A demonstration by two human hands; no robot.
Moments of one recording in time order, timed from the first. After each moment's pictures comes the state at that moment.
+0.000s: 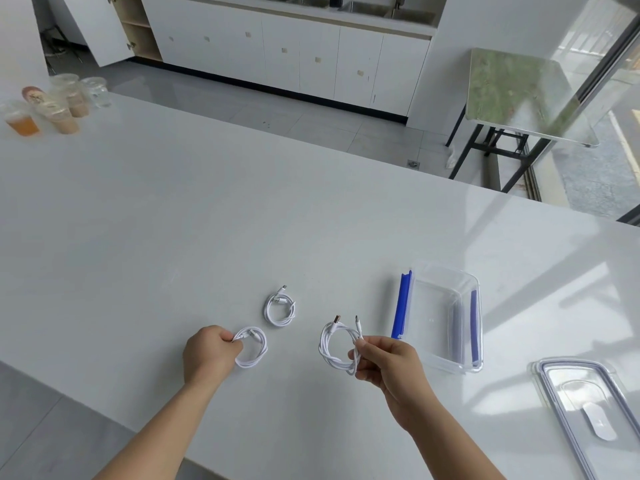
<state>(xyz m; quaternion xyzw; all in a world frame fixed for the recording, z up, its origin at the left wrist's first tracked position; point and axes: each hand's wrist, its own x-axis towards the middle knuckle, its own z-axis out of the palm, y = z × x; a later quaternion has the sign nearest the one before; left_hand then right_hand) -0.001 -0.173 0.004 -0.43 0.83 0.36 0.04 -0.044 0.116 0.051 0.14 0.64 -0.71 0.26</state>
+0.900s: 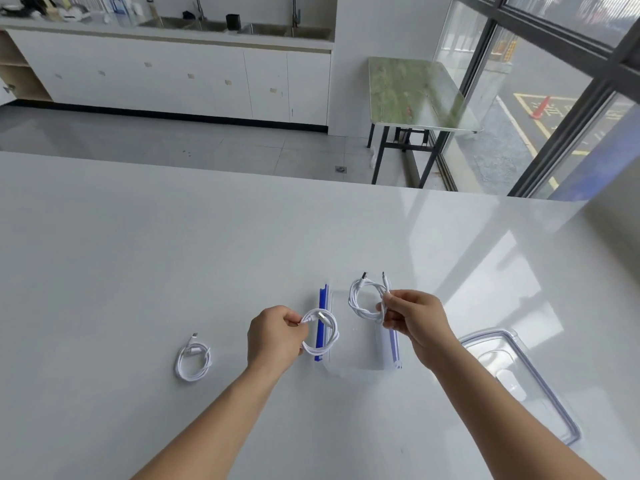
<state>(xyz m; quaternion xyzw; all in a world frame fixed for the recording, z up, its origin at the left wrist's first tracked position) -0.116 0.038 0.078 -0.22 0.83 0.51 0.06 -0.146 0.273 0.079 0.20 0.67 -0.71 0.08</state>
